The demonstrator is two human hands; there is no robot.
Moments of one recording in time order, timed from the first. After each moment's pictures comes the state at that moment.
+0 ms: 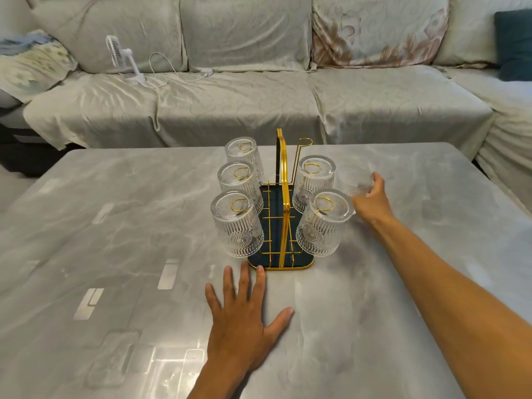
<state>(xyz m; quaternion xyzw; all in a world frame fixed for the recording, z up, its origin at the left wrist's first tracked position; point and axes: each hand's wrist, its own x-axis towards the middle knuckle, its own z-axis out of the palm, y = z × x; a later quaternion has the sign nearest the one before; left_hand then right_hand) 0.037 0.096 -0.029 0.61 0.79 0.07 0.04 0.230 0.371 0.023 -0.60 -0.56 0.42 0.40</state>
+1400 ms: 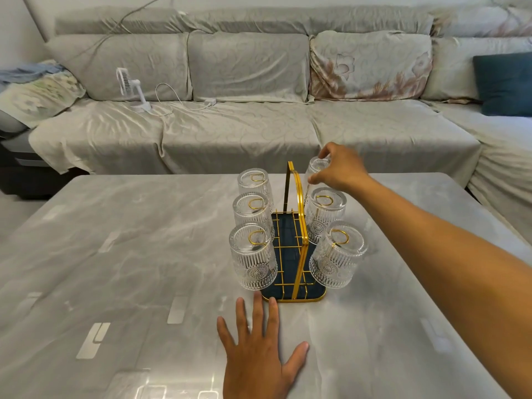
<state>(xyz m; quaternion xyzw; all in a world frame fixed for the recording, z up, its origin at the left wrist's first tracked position) 0.041 0.102 -0.013 0.61 0.79 0.07 0.05 0.136 0.397 0.155 -0.56 -0.77 0.16 0.25</state>
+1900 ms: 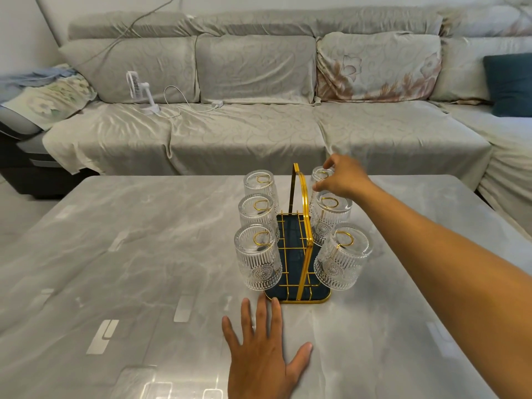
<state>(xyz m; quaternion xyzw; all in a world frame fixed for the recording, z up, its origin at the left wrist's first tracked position) 0.041 0.100 -0.004 0.60 0.79 0.04 0.09 0.136 0.401 0.141 -0.57 -0.77 0.20 0.22</state>
